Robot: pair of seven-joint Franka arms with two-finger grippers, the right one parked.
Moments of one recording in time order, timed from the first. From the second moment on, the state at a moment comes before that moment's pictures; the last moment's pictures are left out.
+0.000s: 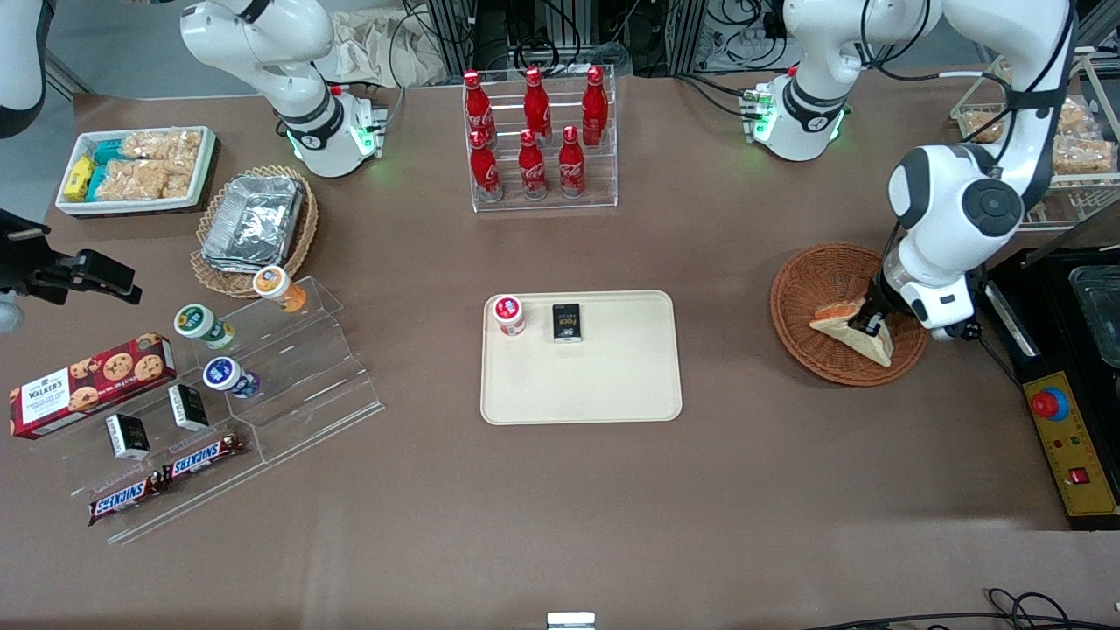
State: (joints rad) arm -0.12 0.05 0.09 -2.35 0.00 2.41 -1.07
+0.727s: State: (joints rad) arm -0.13 0.02 0.00 -1.68 0.01 1.55 -0.73
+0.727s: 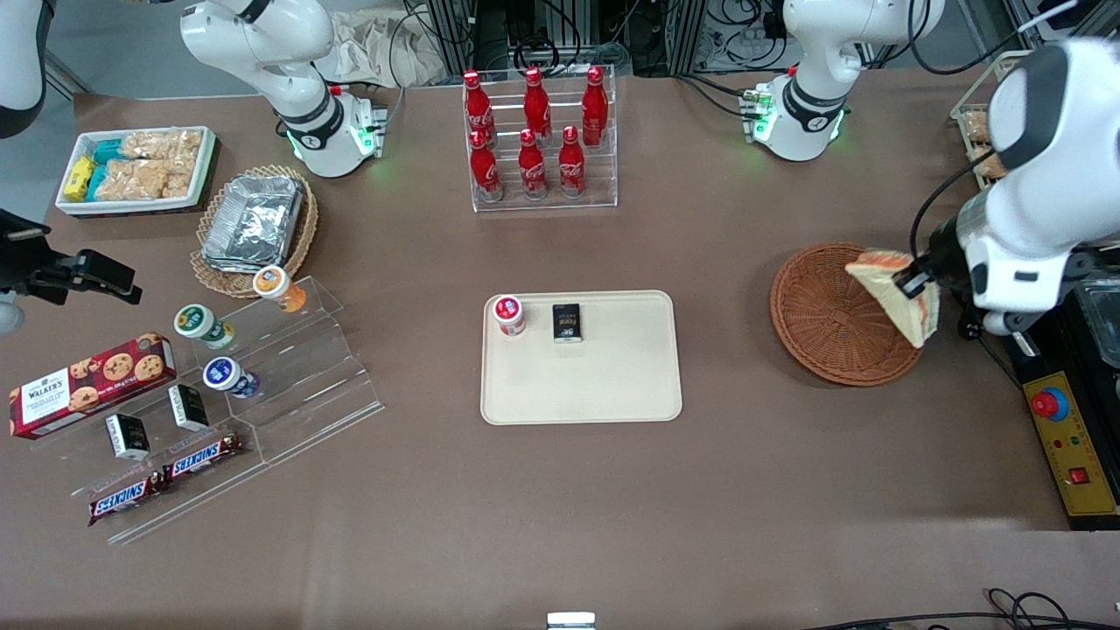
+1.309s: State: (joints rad) arm -0.14 0.08 -0.41 -1.52 -0.02 1.55 -0.73
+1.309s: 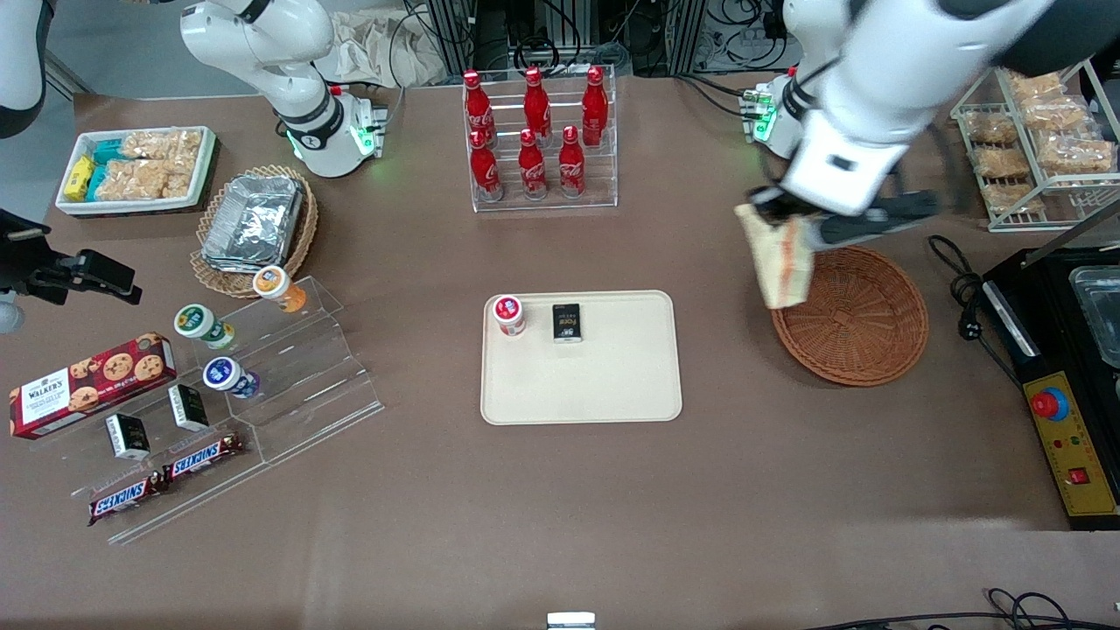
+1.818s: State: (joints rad) arm -0.26 0.40 -0.51 -1.69 0.22 2.01 -0.88
